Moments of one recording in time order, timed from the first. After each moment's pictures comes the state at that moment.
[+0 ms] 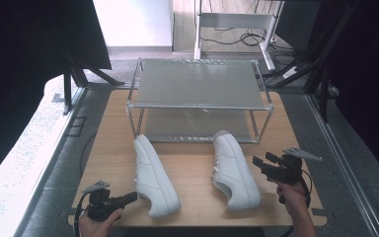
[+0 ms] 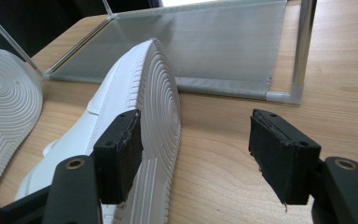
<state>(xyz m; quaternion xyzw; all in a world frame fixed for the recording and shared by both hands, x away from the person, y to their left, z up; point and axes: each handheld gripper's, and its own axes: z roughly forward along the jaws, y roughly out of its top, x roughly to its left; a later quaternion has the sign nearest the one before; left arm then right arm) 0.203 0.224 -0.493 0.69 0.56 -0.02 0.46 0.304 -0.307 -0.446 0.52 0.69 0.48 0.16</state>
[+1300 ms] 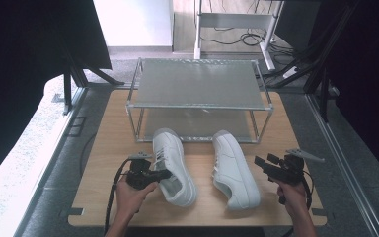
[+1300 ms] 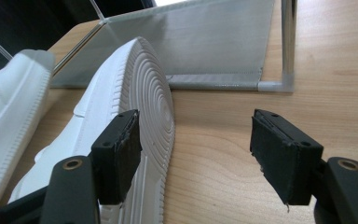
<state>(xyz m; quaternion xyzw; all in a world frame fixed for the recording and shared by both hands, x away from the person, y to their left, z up) 0.287 0.132 -0.451 0.76 0.47 -0.03 0.44 0.306 -0.314 -0.454 0.55 0.67 0.48 0.15</state>
